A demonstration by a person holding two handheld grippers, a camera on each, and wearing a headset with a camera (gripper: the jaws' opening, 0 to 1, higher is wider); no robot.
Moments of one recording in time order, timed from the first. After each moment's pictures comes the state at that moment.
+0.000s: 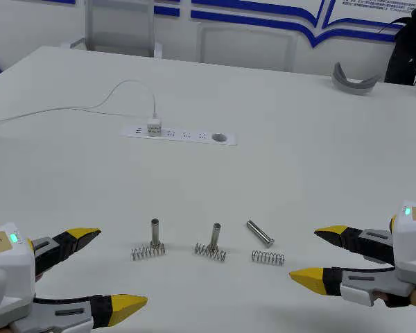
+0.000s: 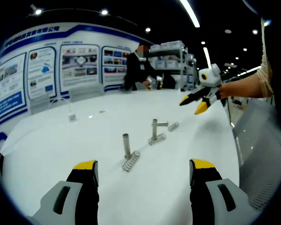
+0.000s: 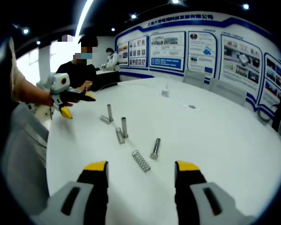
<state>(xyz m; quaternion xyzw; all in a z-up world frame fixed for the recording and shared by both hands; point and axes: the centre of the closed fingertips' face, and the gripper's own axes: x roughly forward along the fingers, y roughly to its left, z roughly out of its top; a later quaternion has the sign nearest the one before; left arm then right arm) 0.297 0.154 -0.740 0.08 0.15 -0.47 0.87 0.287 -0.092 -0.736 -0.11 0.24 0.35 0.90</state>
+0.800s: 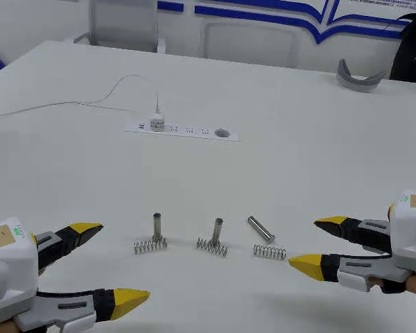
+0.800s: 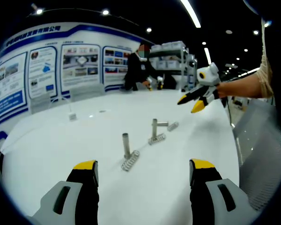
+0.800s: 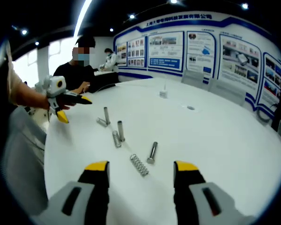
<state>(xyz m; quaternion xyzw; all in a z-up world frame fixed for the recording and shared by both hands) 0.296 0.153 -0.742 0.07 0.15 -0.47 0.87 0.299 -0.091 -0.732 -0.11 0.24 0.35 0.90</state>
